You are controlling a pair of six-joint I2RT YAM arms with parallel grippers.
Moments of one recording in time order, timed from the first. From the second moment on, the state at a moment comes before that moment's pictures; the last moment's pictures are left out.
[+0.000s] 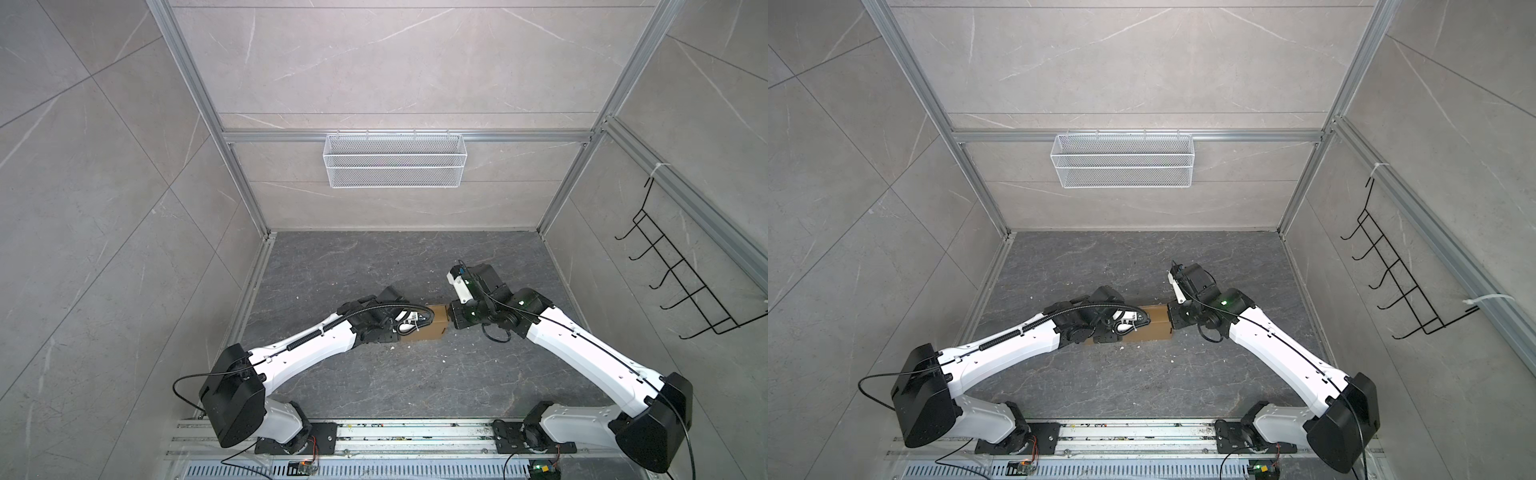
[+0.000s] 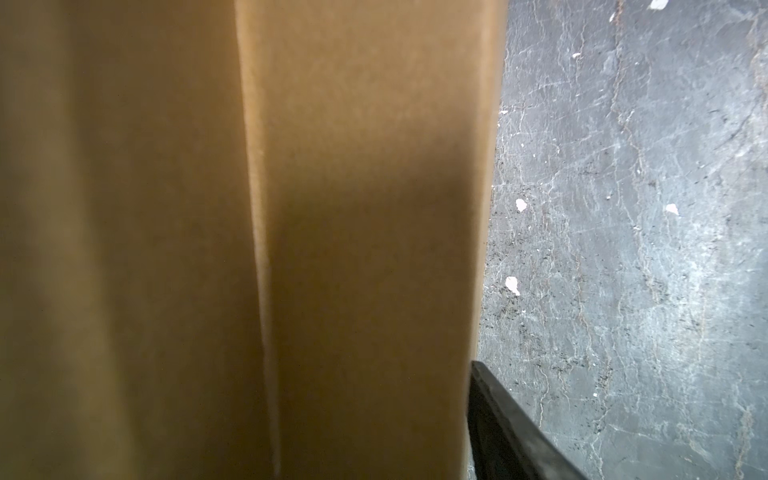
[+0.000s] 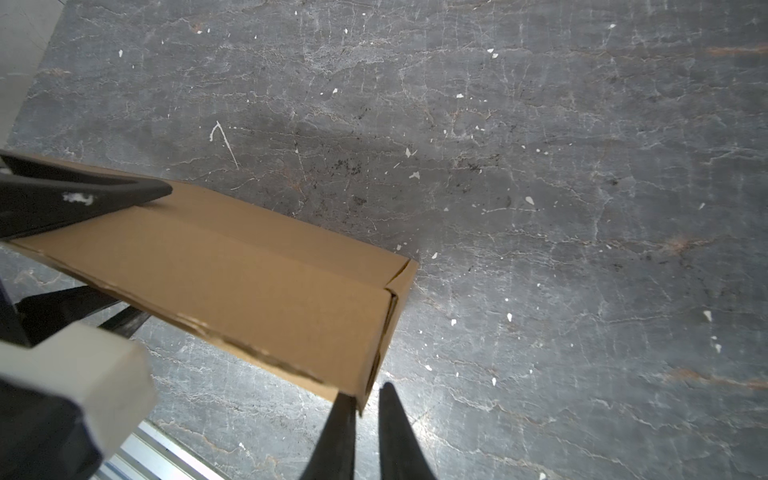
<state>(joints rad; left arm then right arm) -0.90 1.43 1.07 -0.63 -0.22 0.76 0.65 1.28 1.15 -0.81 -0.01 0.29</state>
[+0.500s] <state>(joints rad) -0.89 1.45 1.09 -0.65 -0.21 0.76 0.71 1.28 1.13 -0.77 0.12 0.30</state>
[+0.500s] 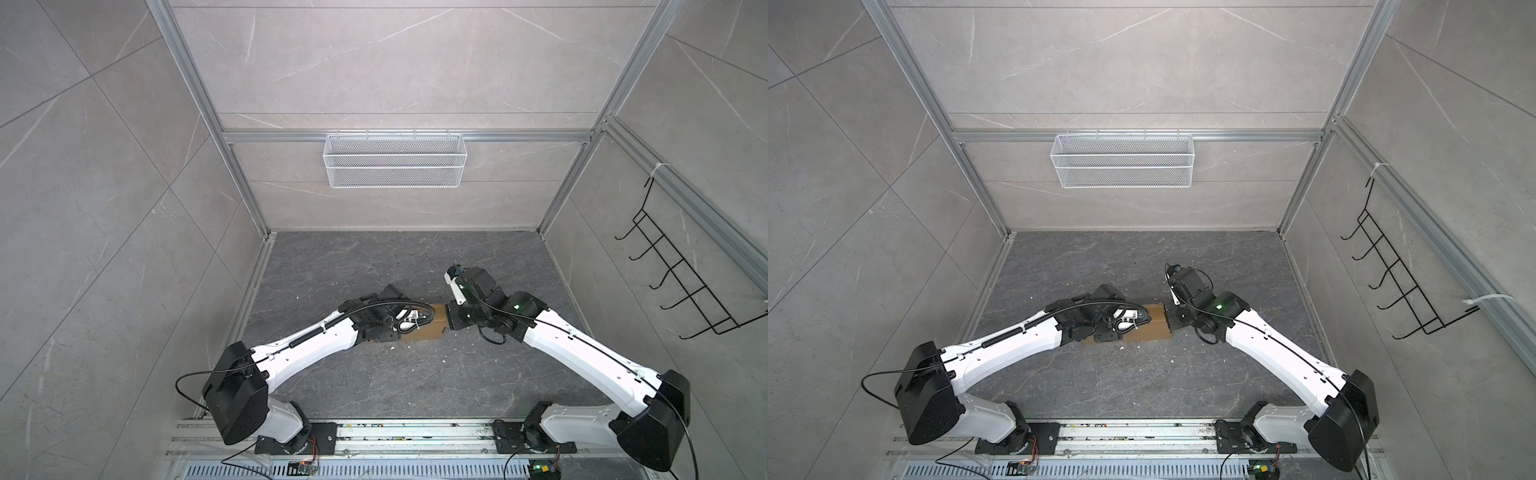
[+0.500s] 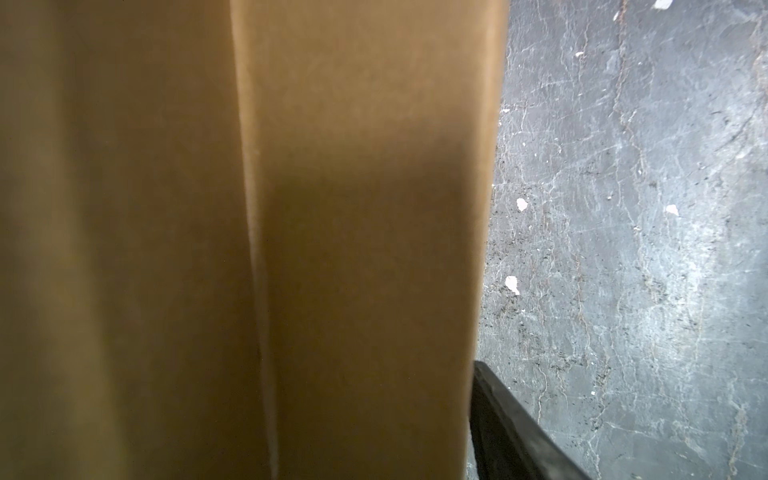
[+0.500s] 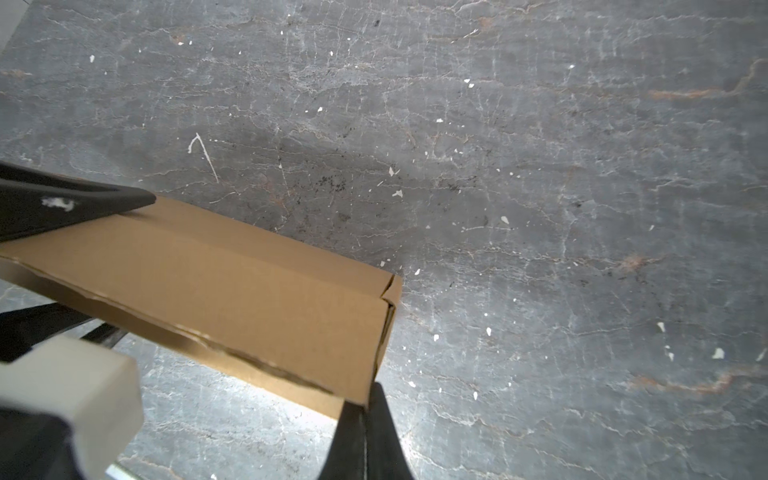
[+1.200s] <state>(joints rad) -0.89 1.45 1.09 -0.64 -0.22 0.75 0.74 1.25 1.03 -0.63 0.12 0.35</state>
